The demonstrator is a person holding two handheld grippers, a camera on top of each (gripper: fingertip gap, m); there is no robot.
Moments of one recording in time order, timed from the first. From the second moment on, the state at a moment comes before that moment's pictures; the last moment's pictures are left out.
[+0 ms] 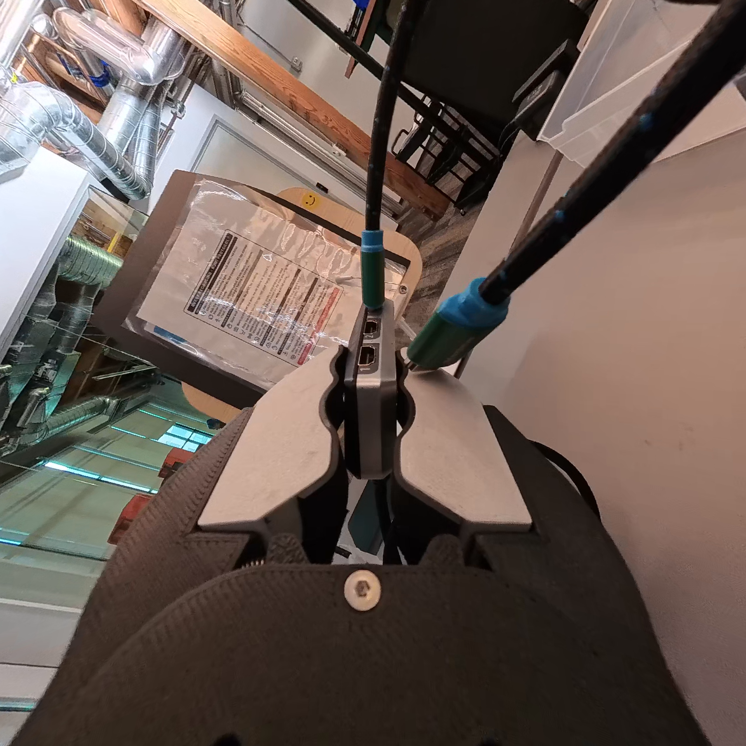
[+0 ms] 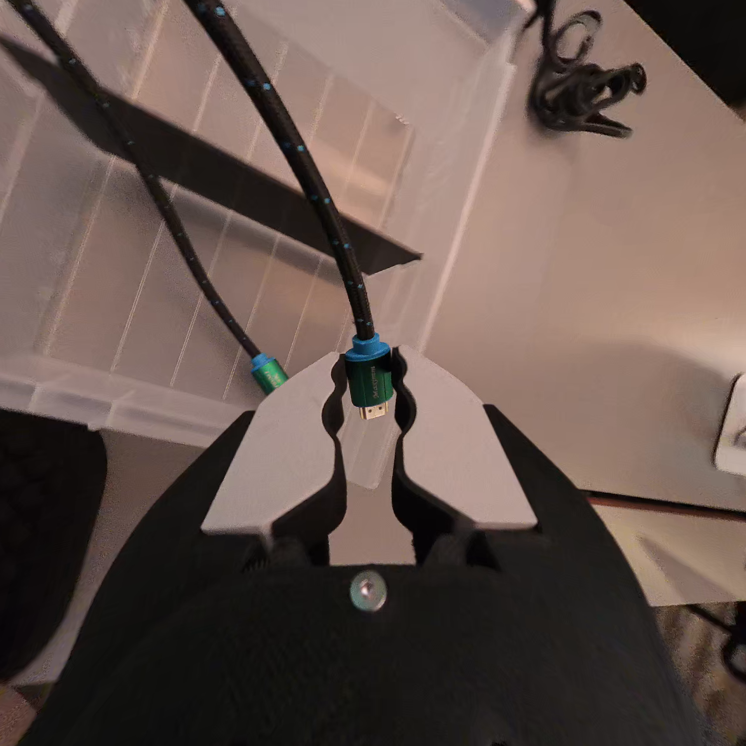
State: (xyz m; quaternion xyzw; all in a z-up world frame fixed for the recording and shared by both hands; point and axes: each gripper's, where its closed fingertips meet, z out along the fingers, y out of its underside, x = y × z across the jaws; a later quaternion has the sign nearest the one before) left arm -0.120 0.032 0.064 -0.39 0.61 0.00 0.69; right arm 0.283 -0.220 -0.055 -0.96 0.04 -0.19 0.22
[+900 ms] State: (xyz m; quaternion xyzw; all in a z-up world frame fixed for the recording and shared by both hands) left arm -0.118 0.030 0.062 -0.39 0.62 0.00 0.68; right arm 0.330 -0.221 -0.088 -0.93 0.24 -0.08 0.26
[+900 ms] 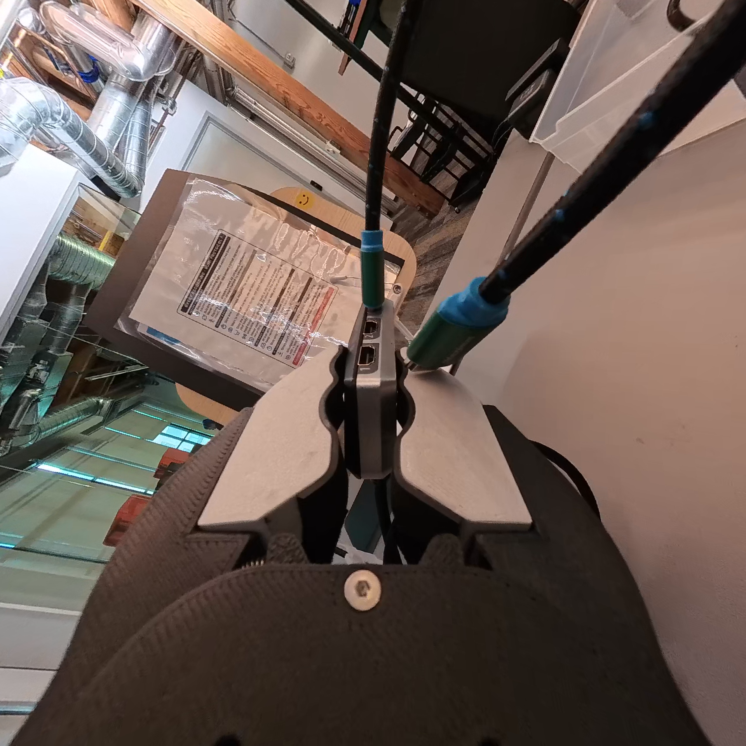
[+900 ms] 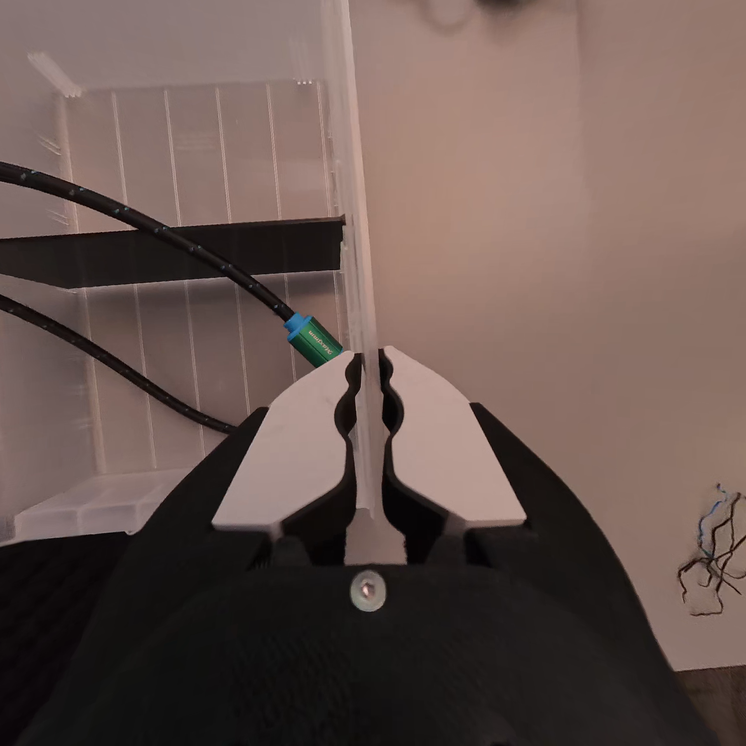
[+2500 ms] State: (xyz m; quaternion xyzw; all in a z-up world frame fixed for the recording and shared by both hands) left arm -0.120 0.025 0.064 -0.39 0.62 0.00 0.68; right arm 0.231 -0.119 -0.137 -0.93 -0.25 -0.08 0.24
